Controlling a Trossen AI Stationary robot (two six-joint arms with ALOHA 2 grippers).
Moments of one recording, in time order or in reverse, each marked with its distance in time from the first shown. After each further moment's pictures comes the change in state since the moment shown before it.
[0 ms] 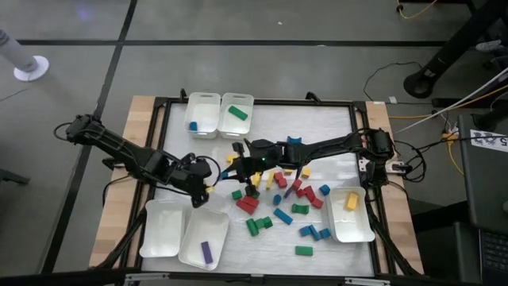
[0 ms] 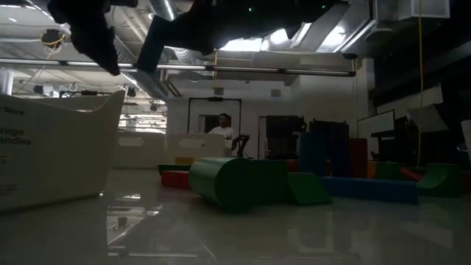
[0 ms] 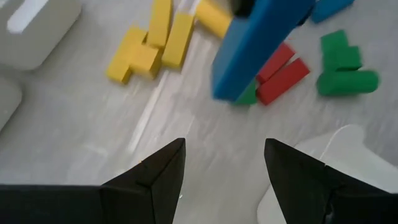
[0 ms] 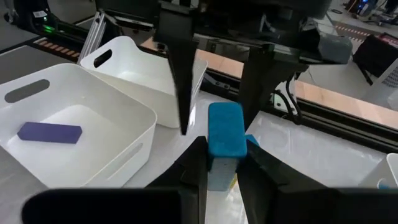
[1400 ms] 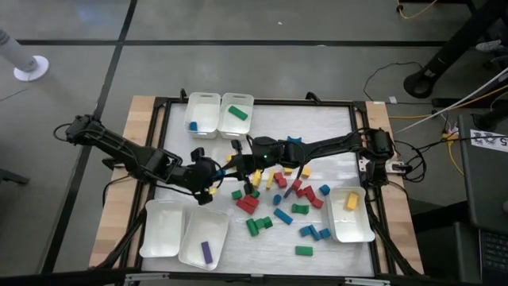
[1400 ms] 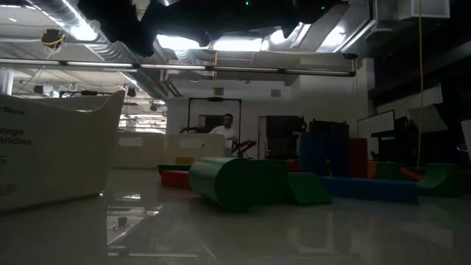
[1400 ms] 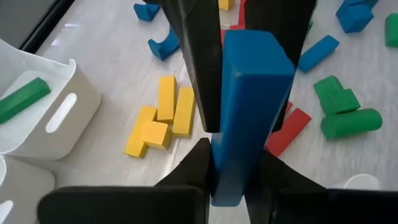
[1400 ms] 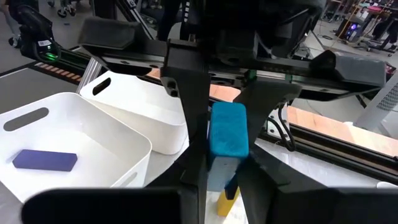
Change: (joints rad) left arm 0.025 0.000 0.000 0.173 -0.124 0.267; right arm -0.001 0.000 0.000 0.103 -0.025 0.008
